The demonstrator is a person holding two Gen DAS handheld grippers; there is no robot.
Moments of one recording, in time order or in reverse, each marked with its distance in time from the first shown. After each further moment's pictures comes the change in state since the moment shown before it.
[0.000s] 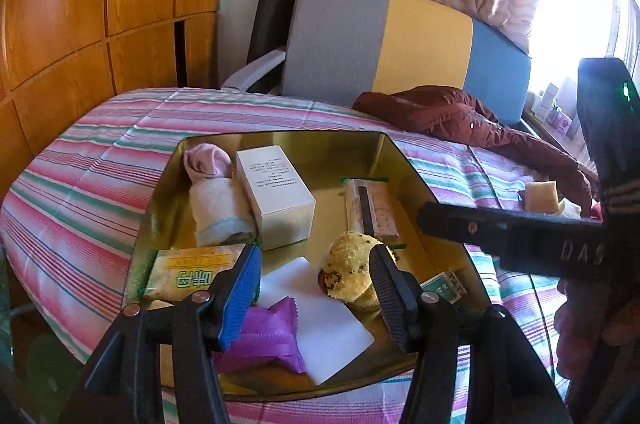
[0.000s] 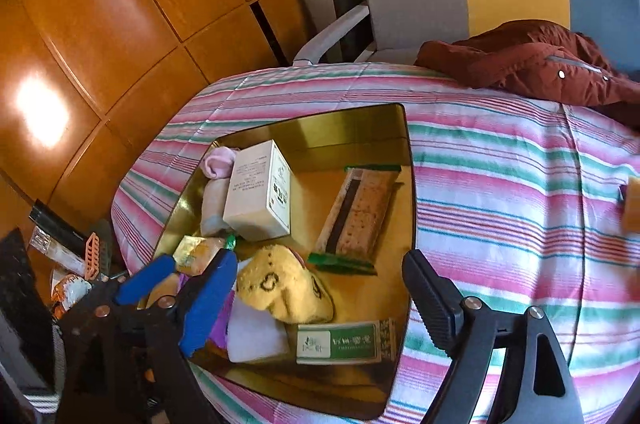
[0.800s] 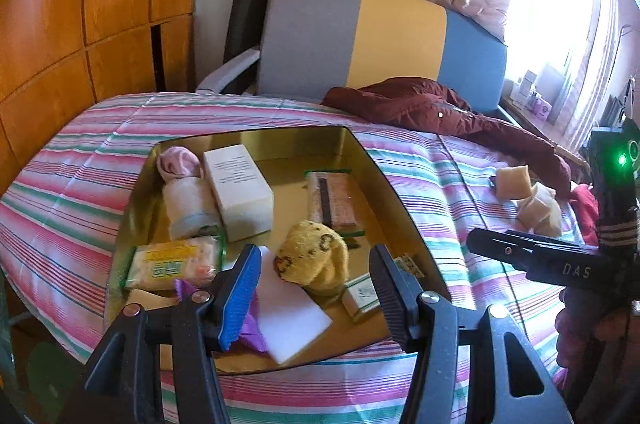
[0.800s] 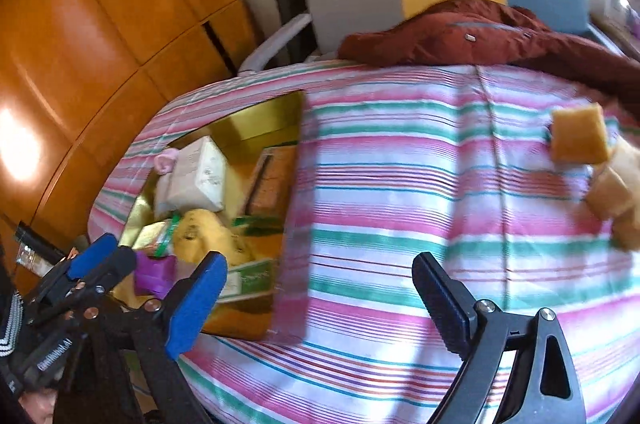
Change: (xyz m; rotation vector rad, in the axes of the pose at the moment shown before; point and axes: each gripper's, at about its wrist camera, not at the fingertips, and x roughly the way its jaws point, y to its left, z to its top) left arm -0.018 -0.028 -0.002 0.051 0.024 -0.071; right arm -0.046 -0.069 -0.045 0.123 -0.041 -0.107
